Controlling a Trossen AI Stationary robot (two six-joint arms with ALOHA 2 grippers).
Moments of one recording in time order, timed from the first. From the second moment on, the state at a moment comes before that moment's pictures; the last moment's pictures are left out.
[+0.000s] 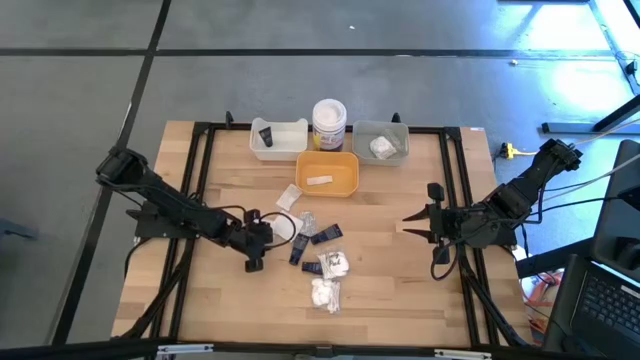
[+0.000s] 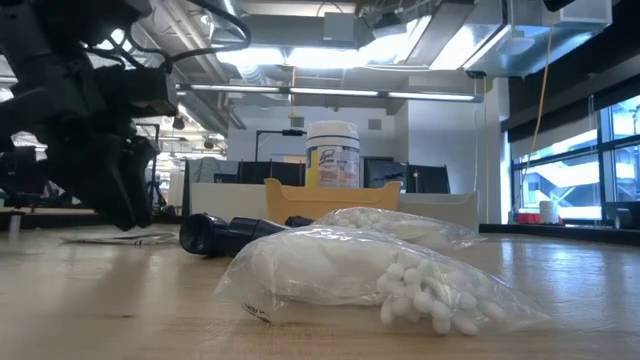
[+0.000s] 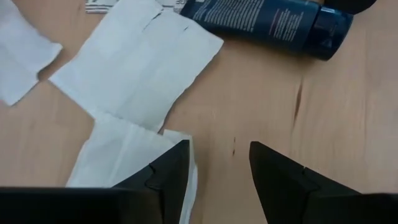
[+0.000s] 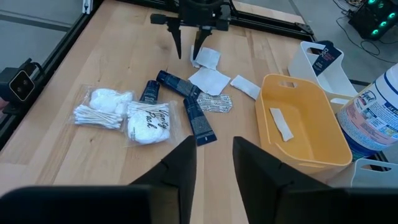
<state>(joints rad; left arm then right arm) -0.40 1.40 0.54 -0.22 -0.30 -0.51 0.70 0.87 0.91 -0.74 0.64 0.26</state>
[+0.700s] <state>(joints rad) -0.40 1.44 0.54 -0.17 -0.29 -0.50 0.70 0.87 0.91 -0.74 0.64 0.26</state>
